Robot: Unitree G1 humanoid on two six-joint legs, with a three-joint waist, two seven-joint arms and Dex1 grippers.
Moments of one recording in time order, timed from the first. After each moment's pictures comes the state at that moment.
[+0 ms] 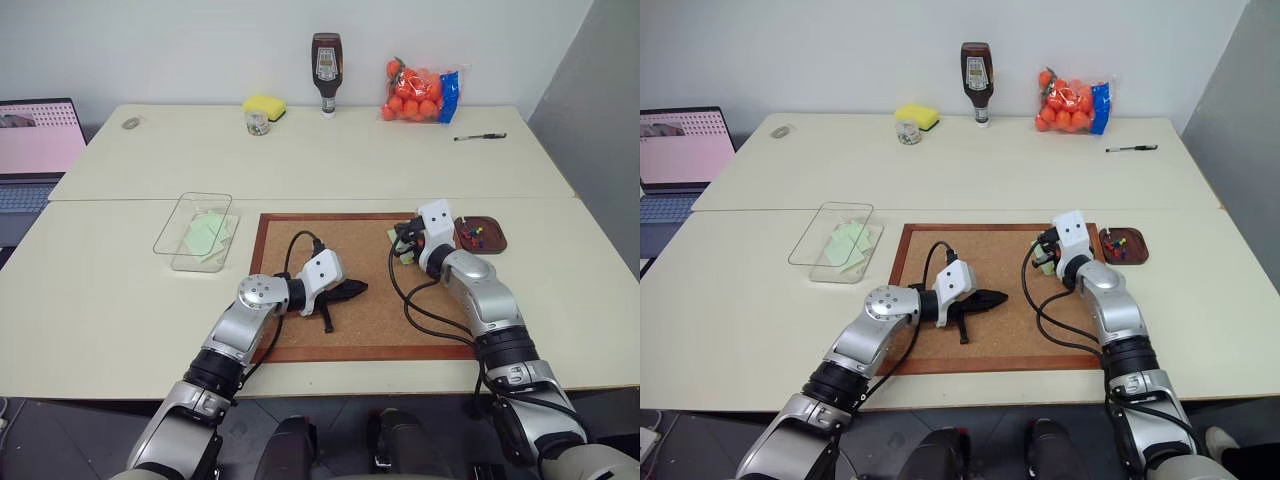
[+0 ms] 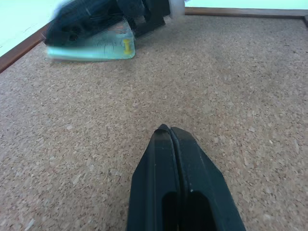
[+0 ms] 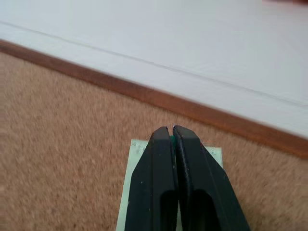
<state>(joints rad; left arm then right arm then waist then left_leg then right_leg) -0.48 0.33 -0.30 0.28 -0.07 0.08 -0.97 -0.59 -0.22 0.02 0.32 0.10 0.30 0.39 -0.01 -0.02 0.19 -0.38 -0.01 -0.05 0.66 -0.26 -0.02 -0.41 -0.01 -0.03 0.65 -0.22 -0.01</state>
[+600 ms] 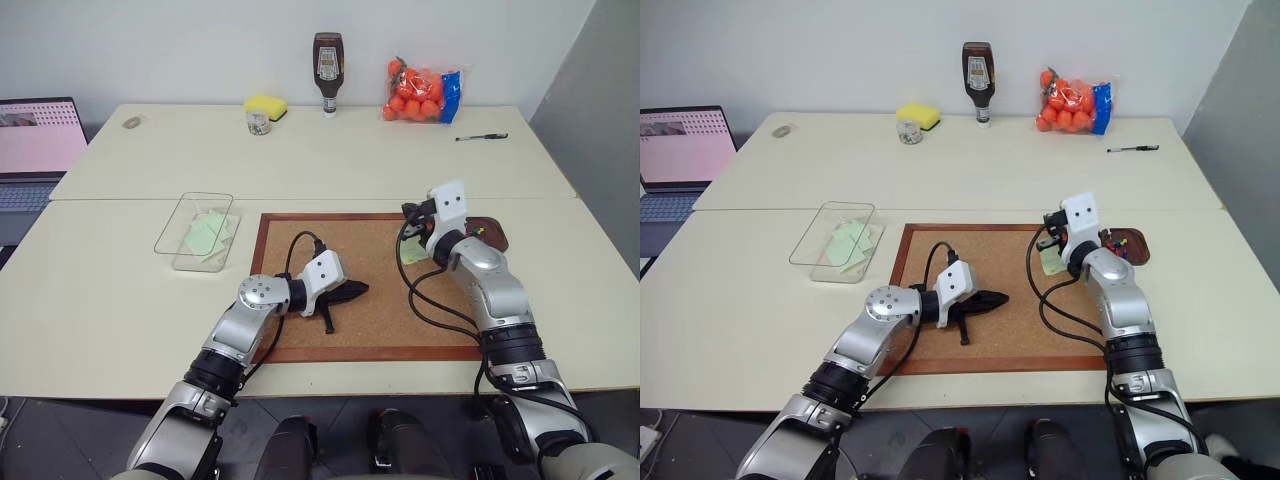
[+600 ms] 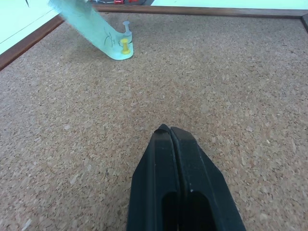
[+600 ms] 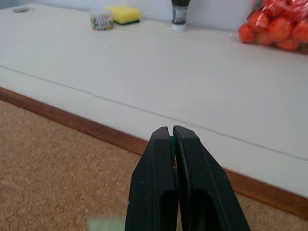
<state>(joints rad) -0.48 0.33 -0.31 0.27 -0.07 0.08 -0.97 -0.60 -0.25 -0.04 0.18 0.14 0.34 0.36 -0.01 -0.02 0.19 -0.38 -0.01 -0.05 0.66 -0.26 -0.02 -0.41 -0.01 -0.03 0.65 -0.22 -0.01</state>
